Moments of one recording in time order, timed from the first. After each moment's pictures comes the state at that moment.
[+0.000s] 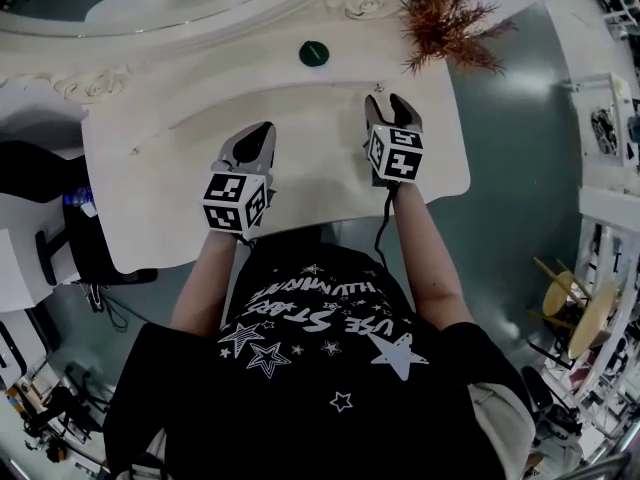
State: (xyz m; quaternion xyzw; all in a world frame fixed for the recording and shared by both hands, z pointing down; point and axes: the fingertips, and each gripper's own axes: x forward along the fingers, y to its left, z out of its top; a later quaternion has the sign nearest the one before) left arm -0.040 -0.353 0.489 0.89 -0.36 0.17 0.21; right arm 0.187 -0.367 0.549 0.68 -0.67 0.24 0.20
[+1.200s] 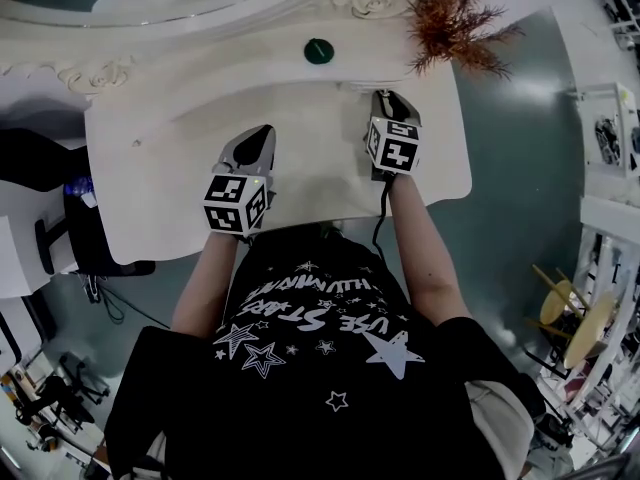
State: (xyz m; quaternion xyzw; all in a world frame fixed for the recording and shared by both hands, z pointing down) left arm -0.048 -0.345 0.498 0.88 -0.38 0.17 0.22; right arm 0.191 -0.379 0.566 0.68 -0.65 0.24 0.22
